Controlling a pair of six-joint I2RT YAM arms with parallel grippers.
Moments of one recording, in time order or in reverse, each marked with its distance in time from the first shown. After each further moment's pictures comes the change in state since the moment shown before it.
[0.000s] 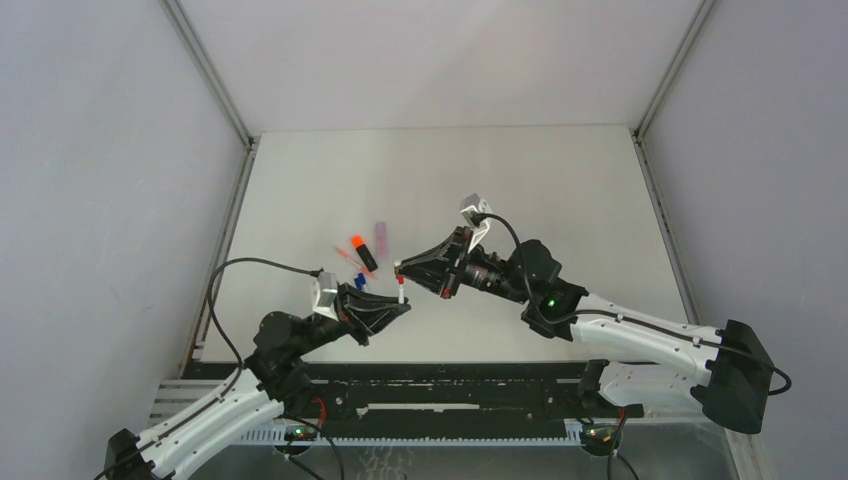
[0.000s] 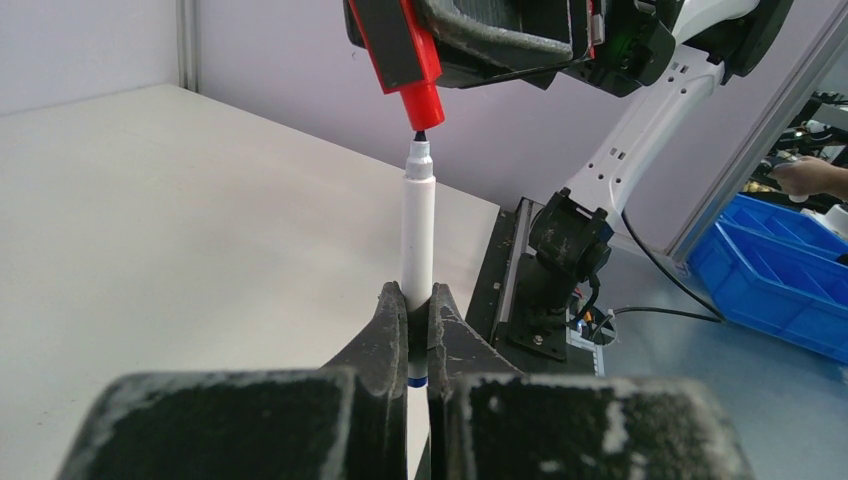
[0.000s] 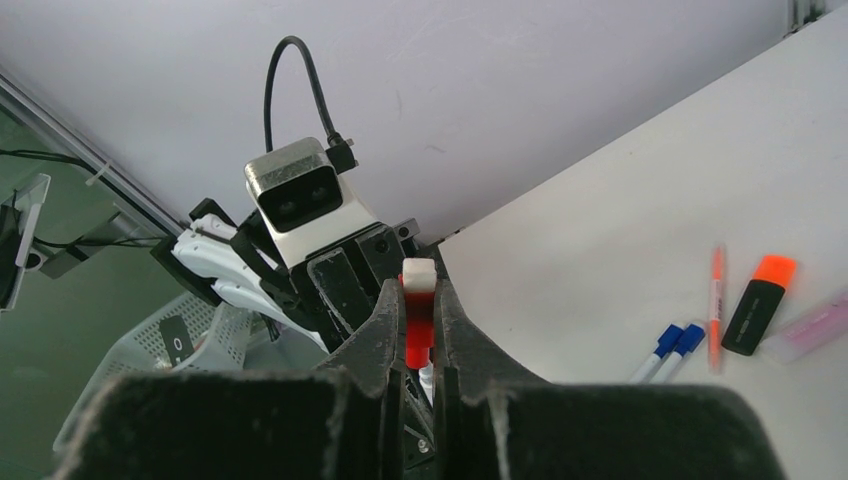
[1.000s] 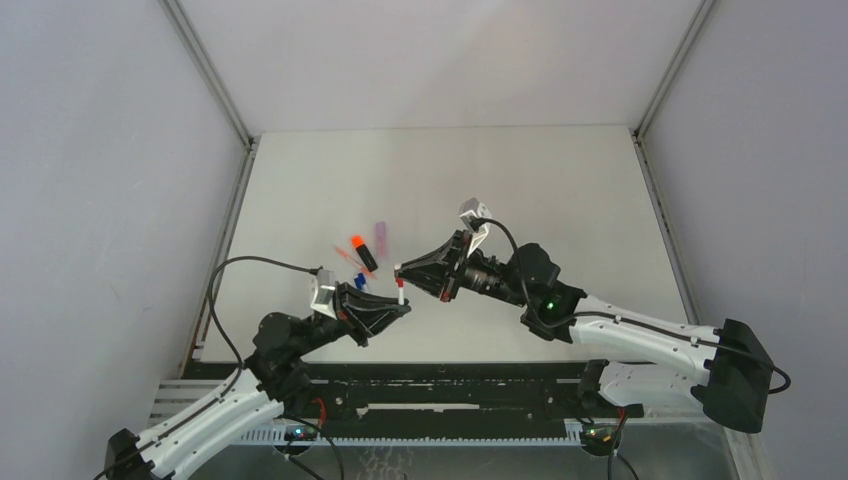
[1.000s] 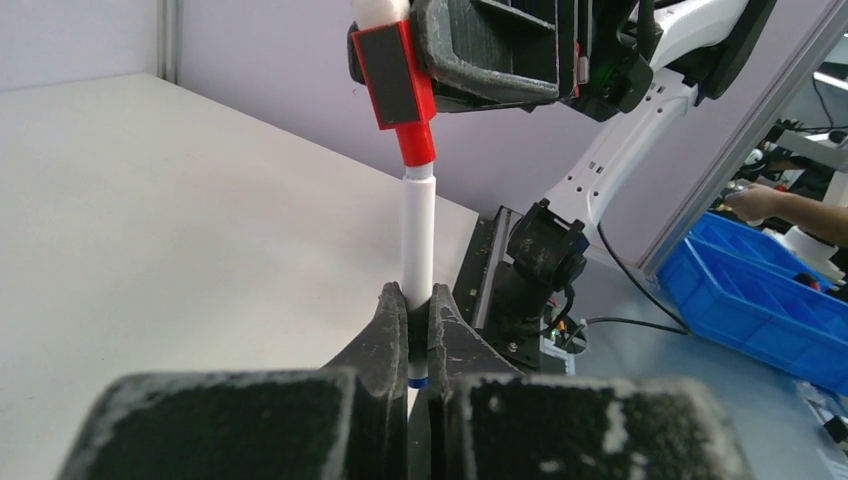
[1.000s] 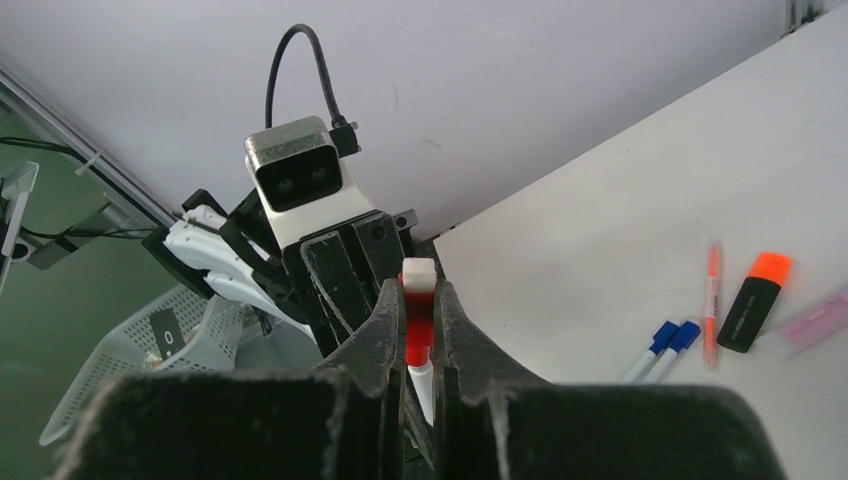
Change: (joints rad) left arm 0.000 -0.008 0.000 0.008 -0.005 -0.060; right arm 0.012 0.003 -0.022 0.012 0.004 -0.019
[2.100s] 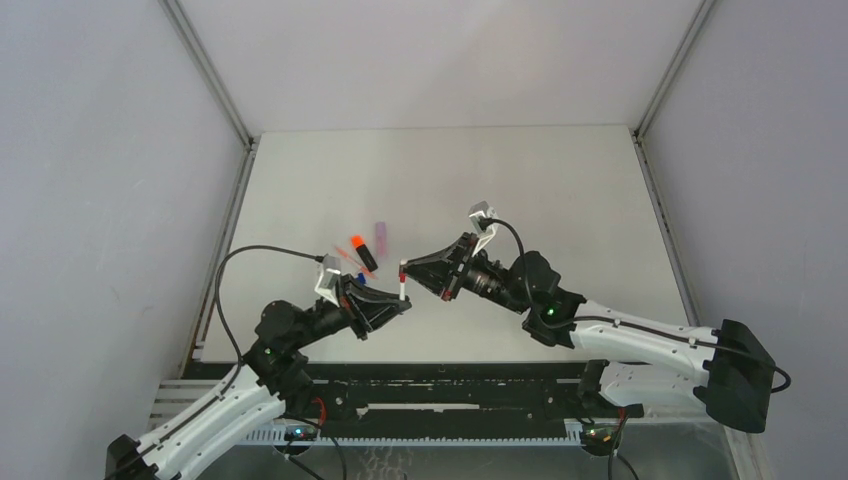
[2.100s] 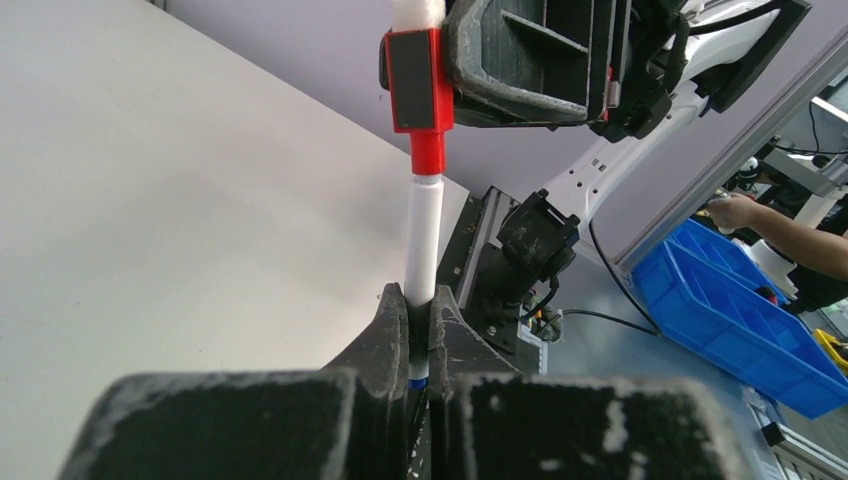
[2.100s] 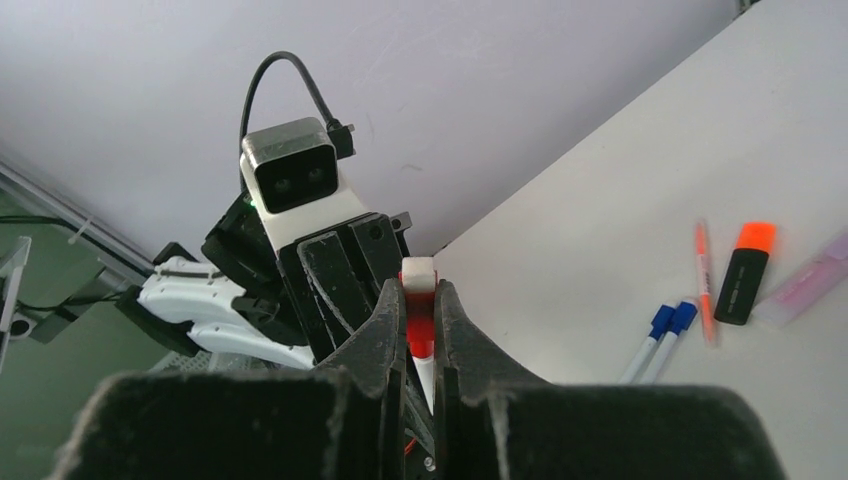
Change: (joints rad) left arm 0.079 0.055 0.067 -0.092 0.066 -0.111; right arm 0.019 -0.015 -0.067 0.037 0.114 0.096
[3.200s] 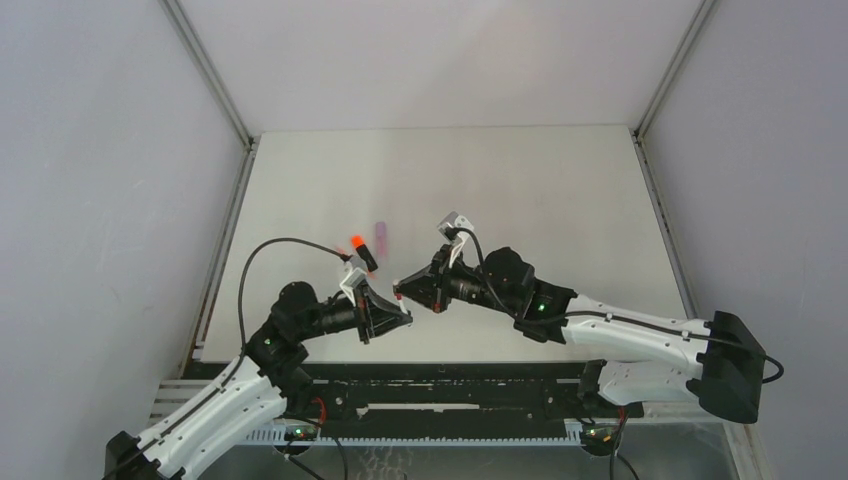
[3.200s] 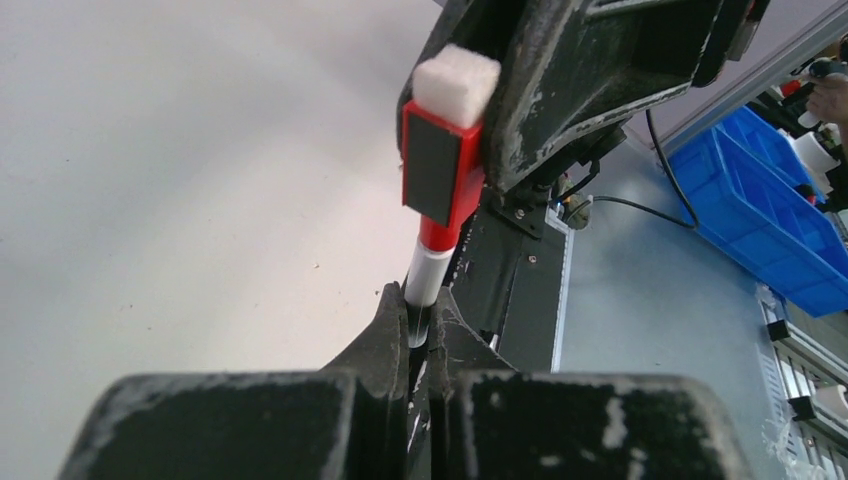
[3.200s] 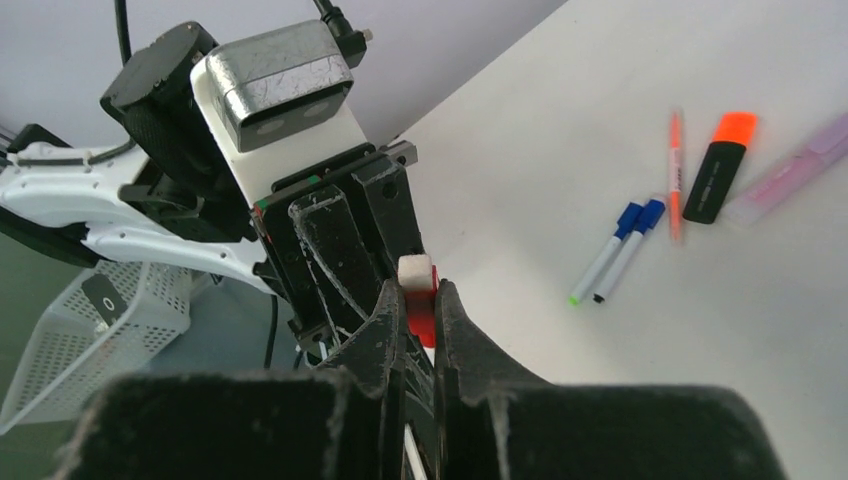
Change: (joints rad) left arm 0.059 0.076 0.082 -0.323 0.139 0.127; right arm 0.047 0.074 0.090 -0.271 -0.017 -0.096
